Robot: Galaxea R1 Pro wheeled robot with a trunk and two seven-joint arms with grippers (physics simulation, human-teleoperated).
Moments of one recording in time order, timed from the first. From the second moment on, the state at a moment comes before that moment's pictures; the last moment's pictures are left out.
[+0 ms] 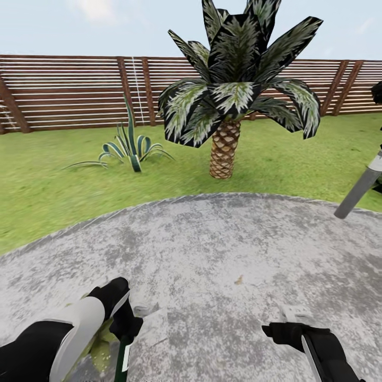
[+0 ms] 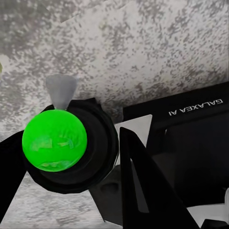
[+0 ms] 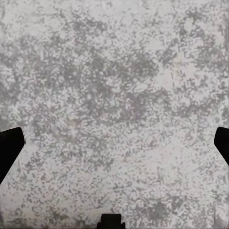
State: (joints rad) left arm -0.92 0.00 -0.11 -0.09 -0.27 1.02 -0.45; right arm -0.18 -0.05 -0.18 -1.35 0.16 0.84 0.28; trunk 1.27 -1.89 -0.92
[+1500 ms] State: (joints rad) left arm -0.92 0.00 -0.11 -0.09 -0.27 1.02 -0.45; right arm -0.18 -0.05 -0.18 -1.35 0.16 0.84 0.28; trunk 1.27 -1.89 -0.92
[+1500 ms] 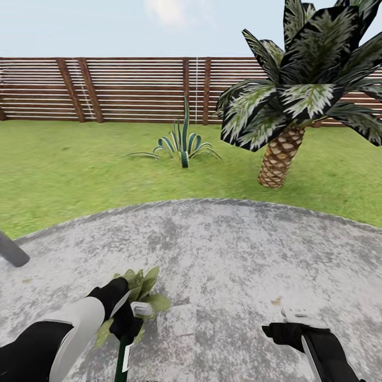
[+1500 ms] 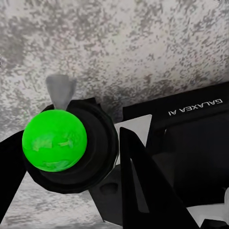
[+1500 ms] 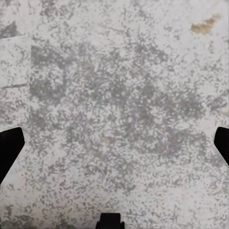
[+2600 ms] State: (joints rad) left arm -0.92 0.00 -0.11 -0.09 -0.27 1.02 -0.45; right arm -0.18 -0.05 -0.18 -1.35 0.16 0.84 0.28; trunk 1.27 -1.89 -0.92
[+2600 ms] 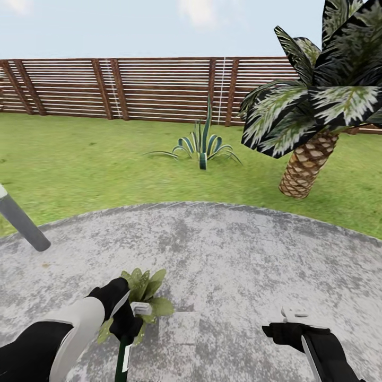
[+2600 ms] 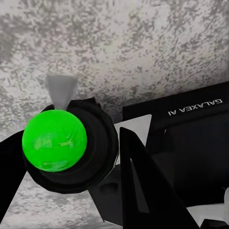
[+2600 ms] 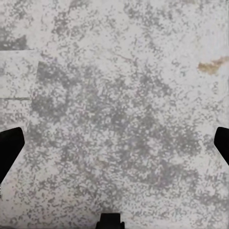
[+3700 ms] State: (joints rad) left arm -0.92 0.00 -0.11 -0.09 -0.27 1.02 -0.45; right arm -0.18 -0.05 -0.18 -1.35 0.16 0.84 0.28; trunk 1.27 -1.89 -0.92
